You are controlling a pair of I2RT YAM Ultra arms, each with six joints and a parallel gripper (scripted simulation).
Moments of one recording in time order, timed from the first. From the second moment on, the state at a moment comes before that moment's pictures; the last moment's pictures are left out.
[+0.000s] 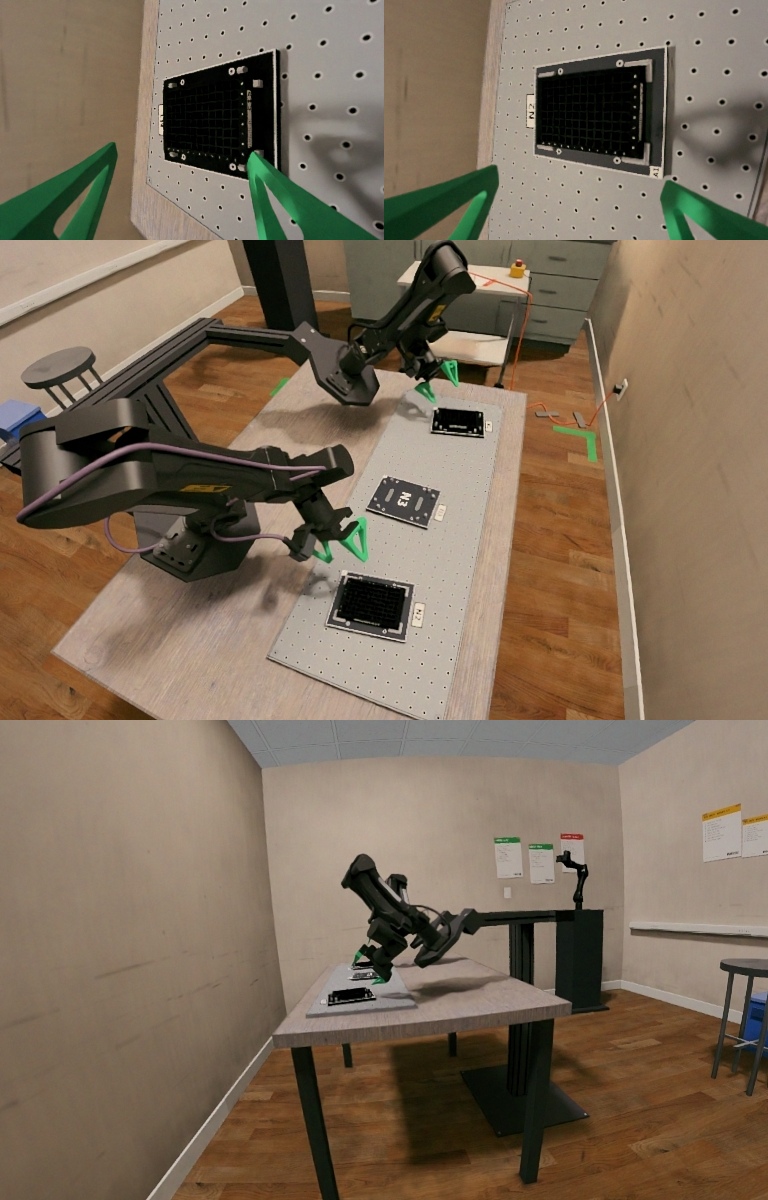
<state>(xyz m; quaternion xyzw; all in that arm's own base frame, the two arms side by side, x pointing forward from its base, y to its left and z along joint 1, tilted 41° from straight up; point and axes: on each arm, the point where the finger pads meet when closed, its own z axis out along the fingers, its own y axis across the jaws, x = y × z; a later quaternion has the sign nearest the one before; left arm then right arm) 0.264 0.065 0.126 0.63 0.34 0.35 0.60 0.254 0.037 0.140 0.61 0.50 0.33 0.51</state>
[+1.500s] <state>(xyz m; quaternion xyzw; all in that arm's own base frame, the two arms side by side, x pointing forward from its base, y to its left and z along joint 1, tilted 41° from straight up) 0.306 0.116 0.149 0.52 0.52 0.34 0.59 0.262 0.176 0.167 0.23 0.75 0.23 0.57</state>
